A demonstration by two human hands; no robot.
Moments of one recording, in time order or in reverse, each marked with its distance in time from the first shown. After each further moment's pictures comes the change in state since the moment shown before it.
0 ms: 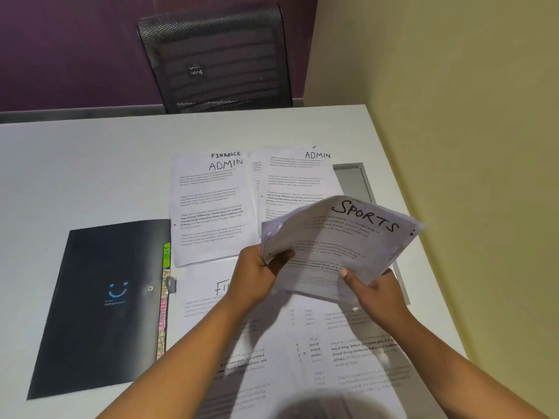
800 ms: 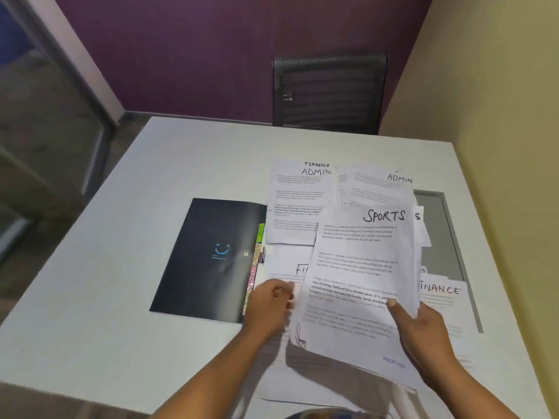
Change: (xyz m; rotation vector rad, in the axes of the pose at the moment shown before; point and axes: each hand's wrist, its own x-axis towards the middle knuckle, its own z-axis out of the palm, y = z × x) left_hand -0.137 -0.069 -0.090 0.016 0.335 -0.390; right_hand -0.106 -0.034 0.065 -0.009 -0.019 0.061
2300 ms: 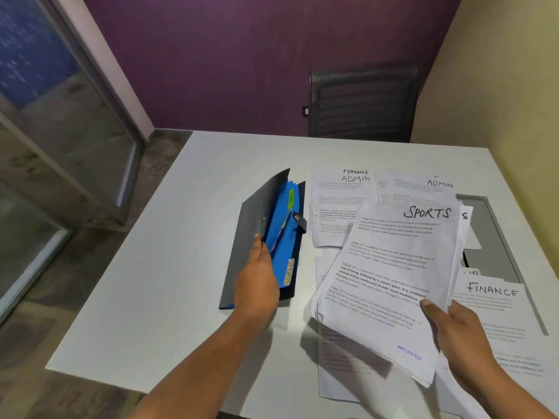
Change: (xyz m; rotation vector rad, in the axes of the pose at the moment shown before) left_hand 0.007 0.003 -0.145 0.769 0.245 0.225; right_hand -0.060 -0.034 0.068 0.086 0.035 0.070
